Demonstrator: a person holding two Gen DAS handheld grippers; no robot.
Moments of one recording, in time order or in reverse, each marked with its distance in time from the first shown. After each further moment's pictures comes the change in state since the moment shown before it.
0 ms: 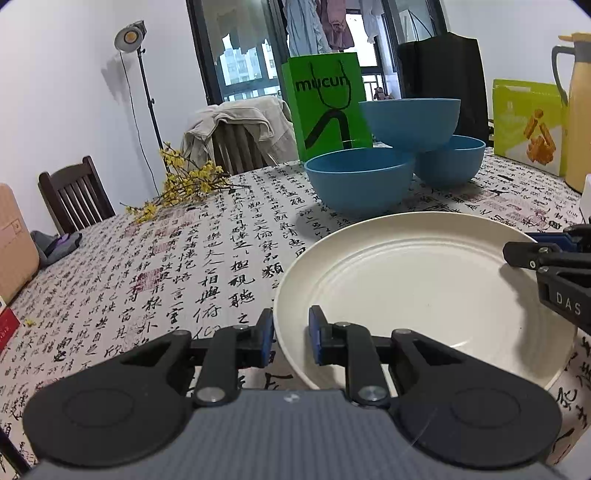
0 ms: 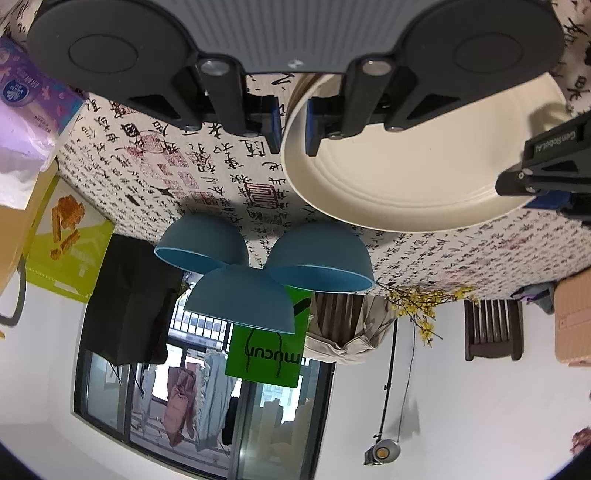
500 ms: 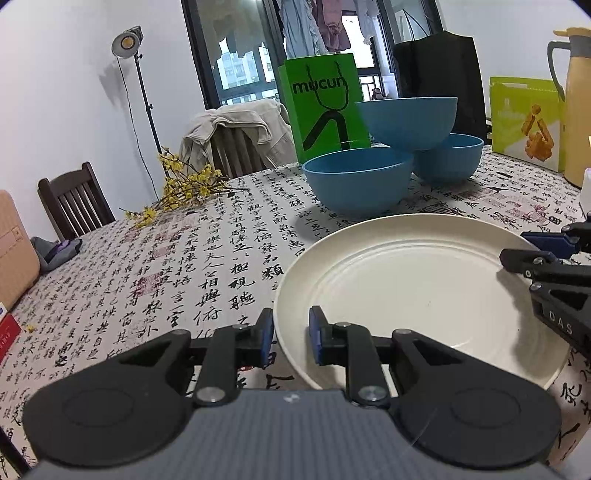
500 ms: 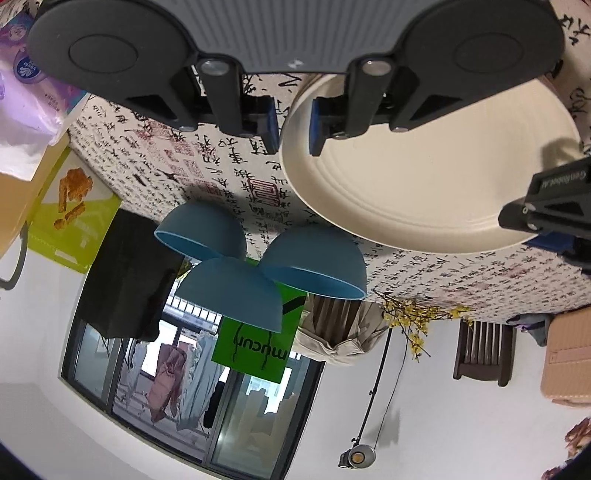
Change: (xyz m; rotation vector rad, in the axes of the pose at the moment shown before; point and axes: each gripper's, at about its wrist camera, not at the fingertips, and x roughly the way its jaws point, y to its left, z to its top) left arm 0.001 0.000 -0.001 0.008 -0.006 -0.008; right arm 0.001 0.005 -0.006 -0.072 -0.012 -0.007
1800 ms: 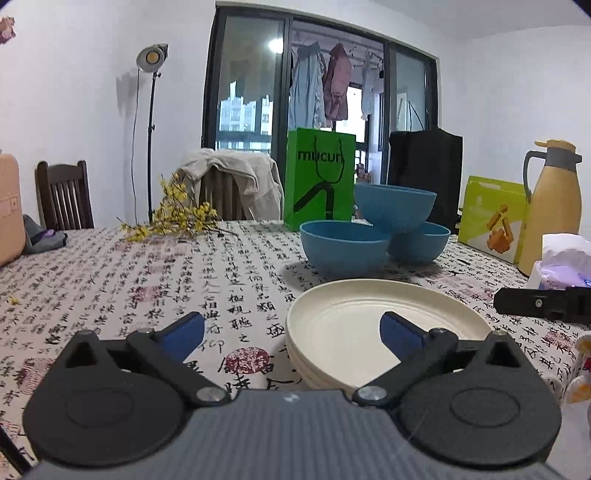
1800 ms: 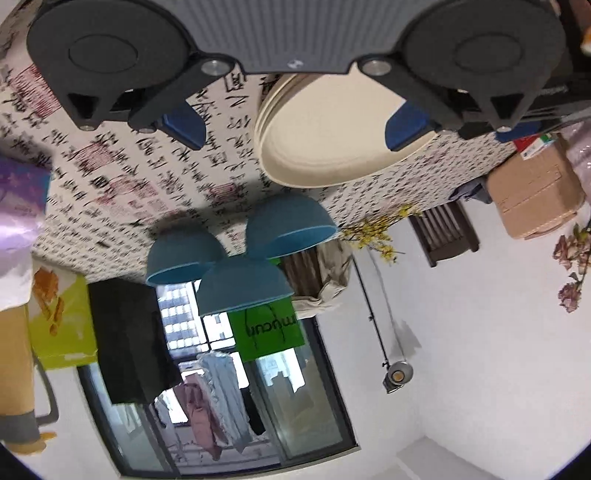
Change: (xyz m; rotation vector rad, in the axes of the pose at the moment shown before) left arm -0.063 0.047 -0.023 -0.199 -0.218 -0.148; right arm -0.054 -0.062 -0.022 0.448 -0.126 0.266
